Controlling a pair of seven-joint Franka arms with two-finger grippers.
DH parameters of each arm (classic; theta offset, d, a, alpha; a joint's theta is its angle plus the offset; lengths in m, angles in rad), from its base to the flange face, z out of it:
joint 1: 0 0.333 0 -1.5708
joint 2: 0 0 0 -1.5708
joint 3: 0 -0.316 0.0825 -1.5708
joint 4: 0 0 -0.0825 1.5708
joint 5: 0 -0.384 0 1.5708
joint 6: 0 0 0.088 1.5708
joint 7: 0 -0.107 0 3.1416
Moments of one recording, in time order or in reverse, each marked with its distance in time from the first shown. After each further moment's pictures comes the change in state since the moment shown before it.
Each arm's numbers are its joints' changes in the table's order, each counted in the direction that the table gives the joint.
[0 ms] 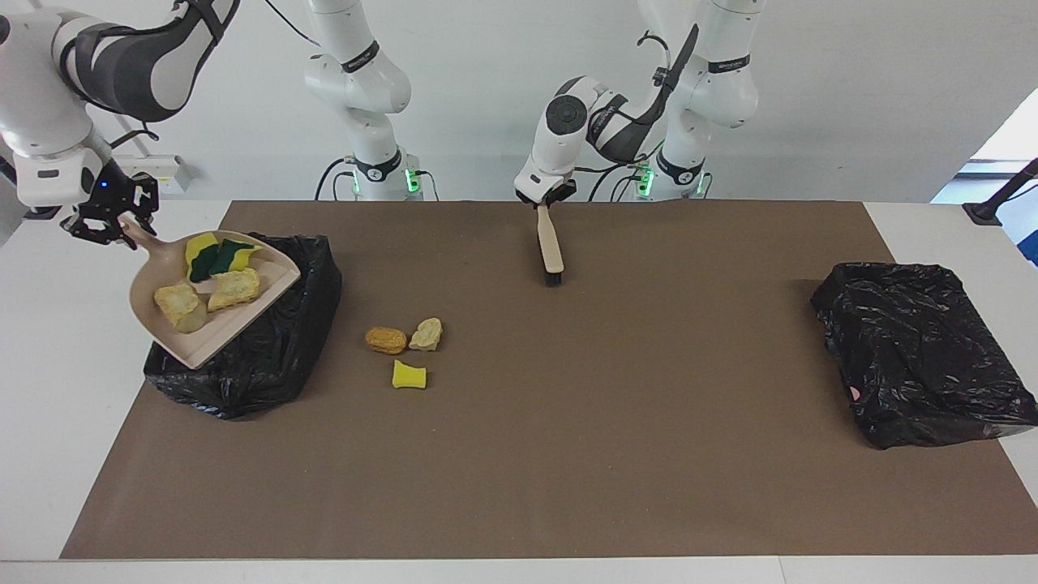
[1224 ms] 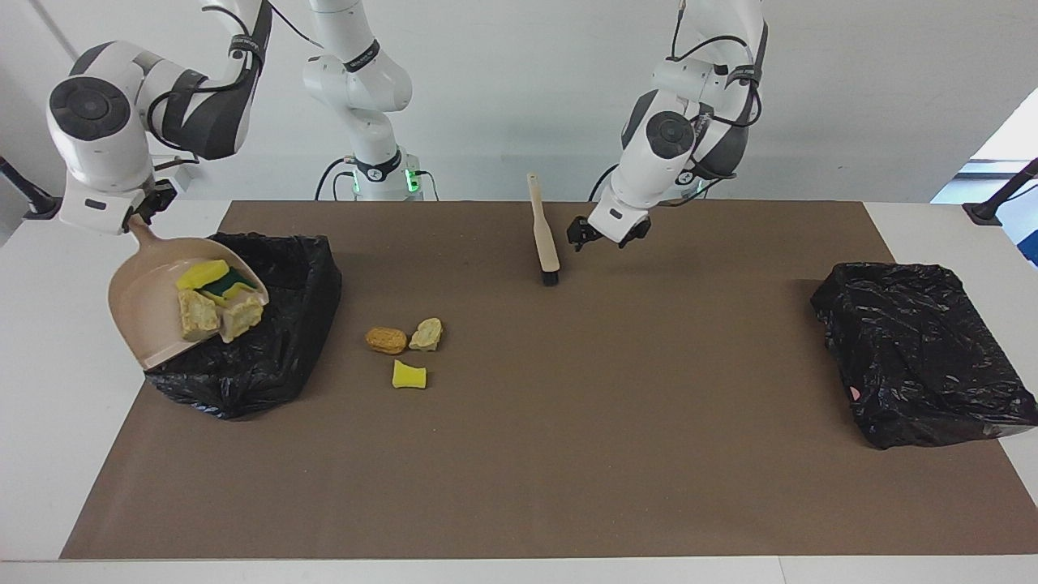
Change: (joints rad) left arm 0.419 0.059 -0.037 0.293 -0.153 0.179 -0.290; right arm 0.100 0.003 -0.023 -0.103 0.403 0.052 -0.423
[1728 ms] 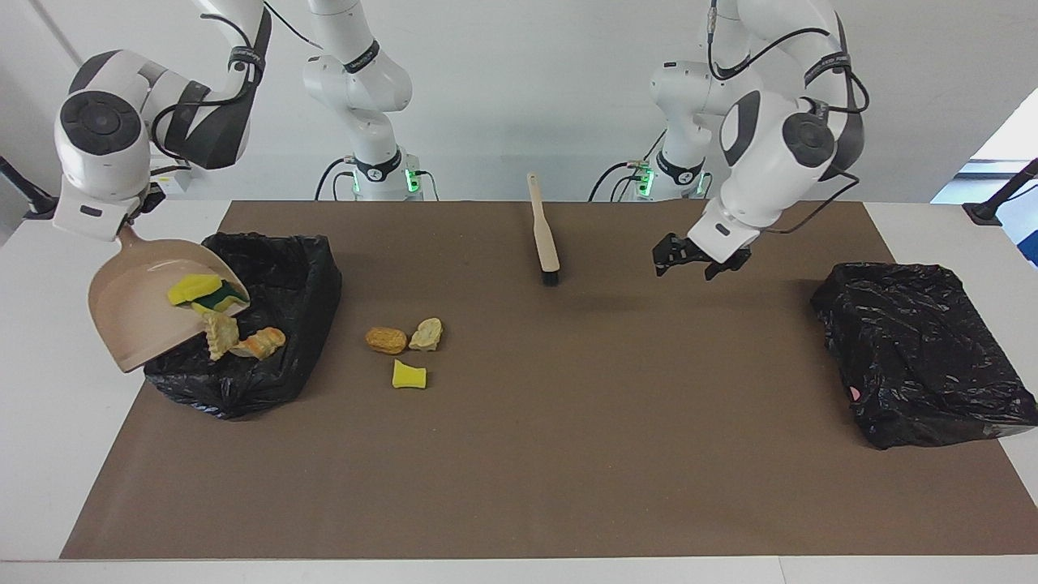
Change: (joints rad) left arm 0.301 0.051 -0.003 0.228 -0.044 0.168 -0.438; right arm 0.030 0.016 -0.003 0.025 0.129 0.019 0.002
